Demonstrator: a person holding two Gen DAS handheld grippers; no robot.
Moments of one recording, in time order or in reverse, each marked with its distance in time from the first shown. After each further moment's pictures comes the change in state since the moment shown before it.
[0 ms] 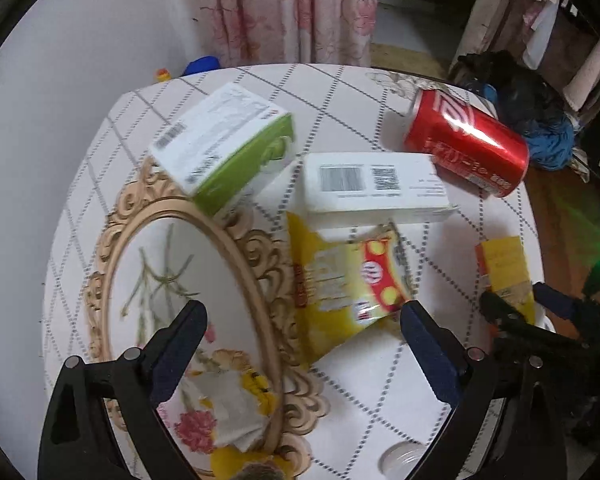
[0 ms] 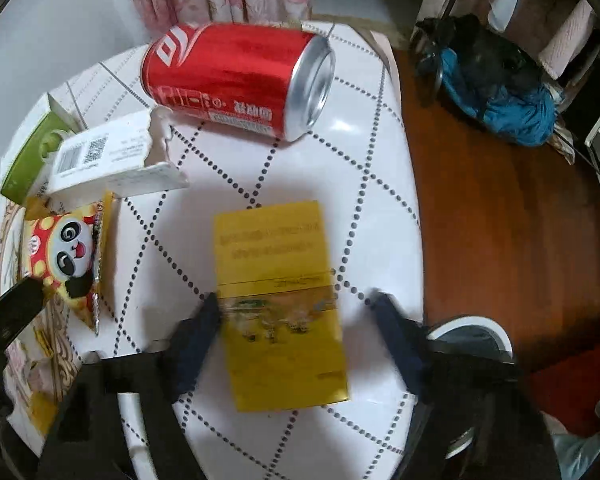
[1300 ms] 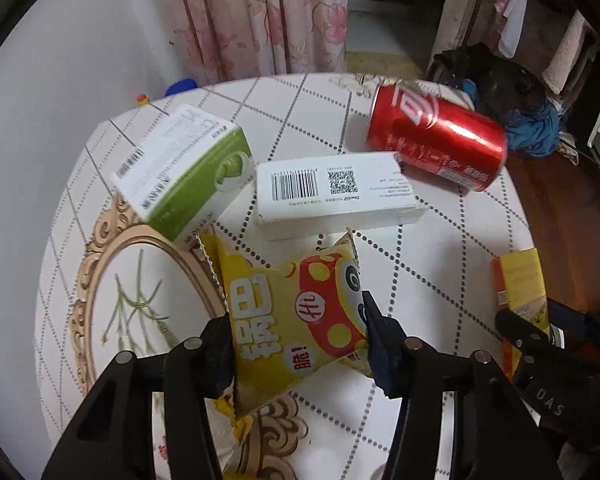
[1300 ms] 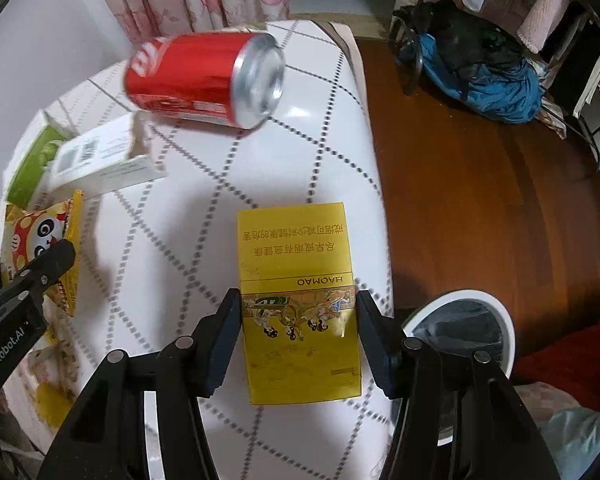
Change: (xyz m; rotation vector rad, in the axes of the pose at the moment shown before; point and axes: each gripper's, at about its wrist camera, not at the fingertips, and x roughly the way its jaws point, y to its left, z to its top) left arm -0.007 -0.023 -0.006 0.086 -0.078 0.000; right arm -0.019 -0.017 -0.011 0.076 -0.005 0.016
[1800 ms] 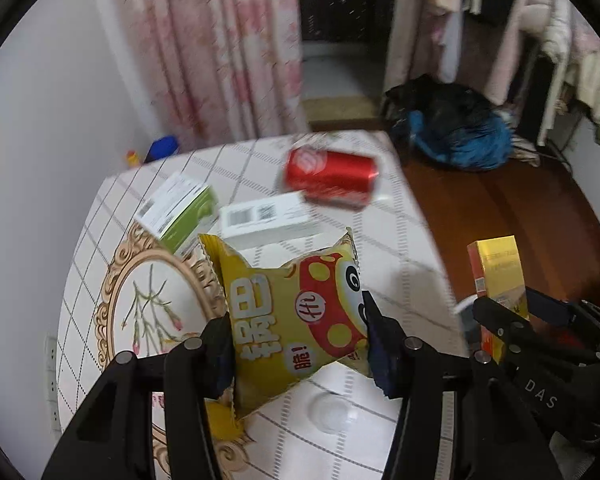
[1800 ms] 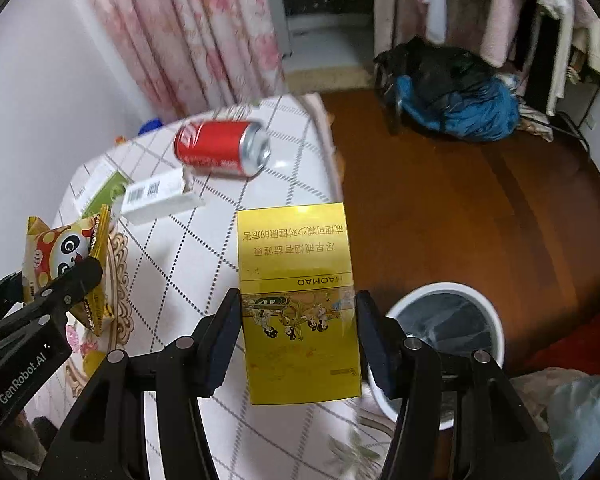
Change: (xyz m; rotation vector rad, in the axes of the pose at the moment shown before) left arm -0.111 -0.051 -0.037 0.099 -0.177 -0.078; right arm -0.109 -0.047 -0.065 0.088 -0.216 0.072
